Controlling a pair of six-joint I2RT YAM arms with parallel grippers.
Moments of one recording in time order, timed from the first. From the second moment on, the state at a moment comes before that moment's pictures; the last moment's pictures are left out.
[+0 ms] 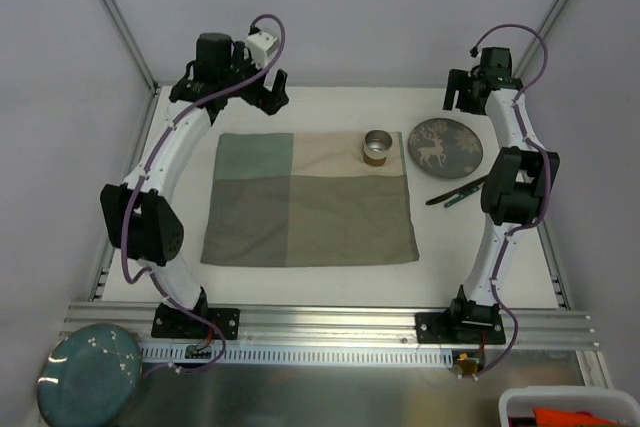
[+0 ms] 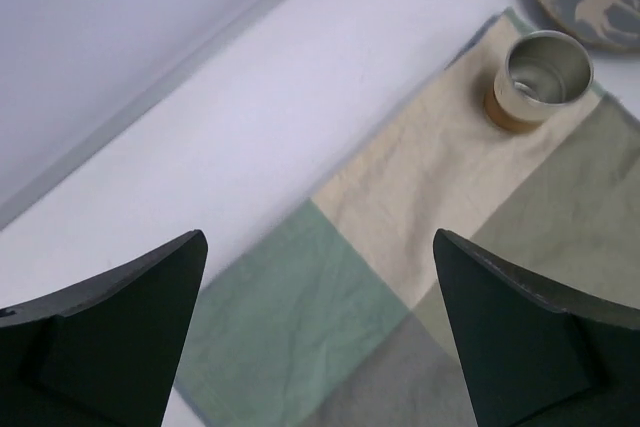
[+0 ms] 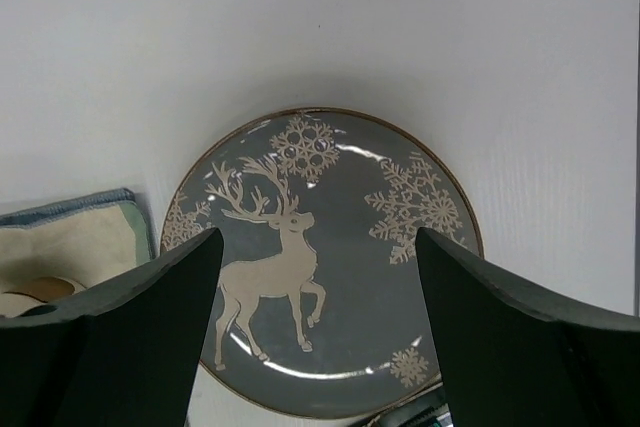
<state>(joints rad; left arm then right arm) -0.23 1.67 1.62 -0.46 0.42 0.27 -0.08 2.12 1.95 -0.61 -0.06 0.05</state>
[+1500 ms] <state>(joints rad) -0.39 2.21 2.44 -1.05 0.58 0.13 0.23 1.81 1.74 -0.68 -0.15 -0.04</state>
